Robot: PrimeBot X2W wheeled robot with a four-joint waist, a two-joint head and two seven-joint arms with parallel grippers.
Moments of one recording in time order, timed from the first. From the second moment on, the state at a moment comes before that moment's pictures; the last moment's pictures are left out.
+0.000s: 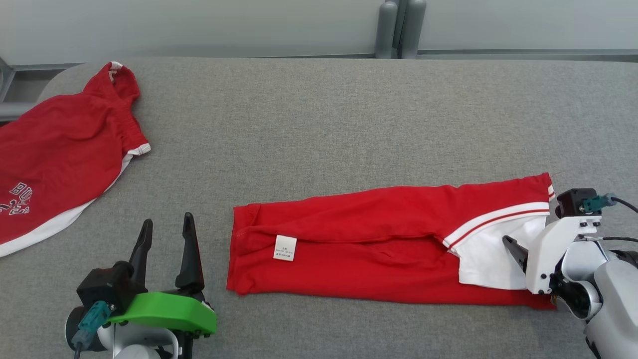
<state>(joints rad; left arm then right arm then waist) -0.09 0.36 -0.46 -0.01 -0.68 0.34 -0.23 -0.34 -0.35 0.16 0.54 0.51 0.13 0.45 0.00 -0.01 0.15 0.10</state>
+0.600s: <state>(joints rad) -0.09 0.37 -0.46 0.00 -0.69 0.34 -0.23 -0.38 -0.36 0.12 0.54 0.53 0.13 0.37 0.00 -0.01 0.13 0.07</state>
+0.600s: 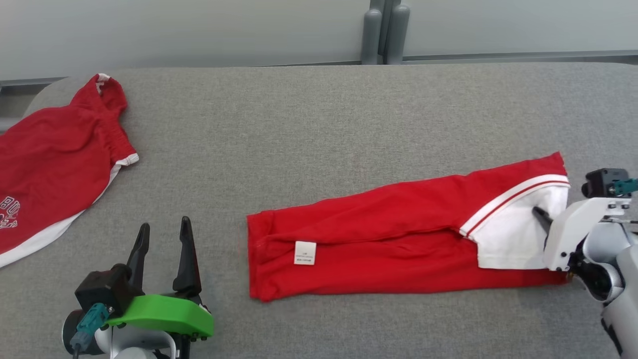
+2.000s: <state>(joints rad) -0.10 0.35 -0.49 0.01 -0.69 0.33 -0.23 -0.27 -0.22 0.18 -0.09 0.62 0.13 0.65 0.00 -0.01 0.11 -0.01</state>
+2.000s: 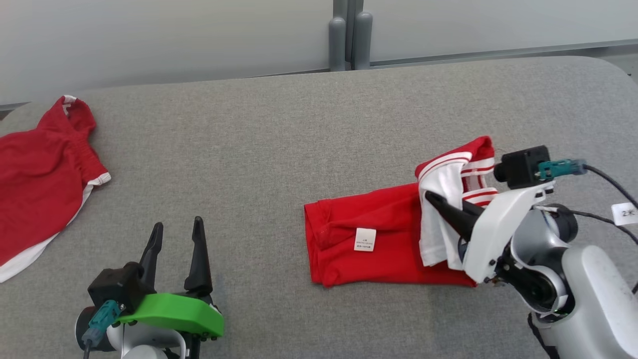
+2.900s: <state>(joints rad) -0.16 0.30 -0.53 0.07 -0.69 0.30 -0.24 -0.52 -0.06 0.41 0.39 0.58 0.13 0.48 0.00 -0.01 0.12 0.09</state>
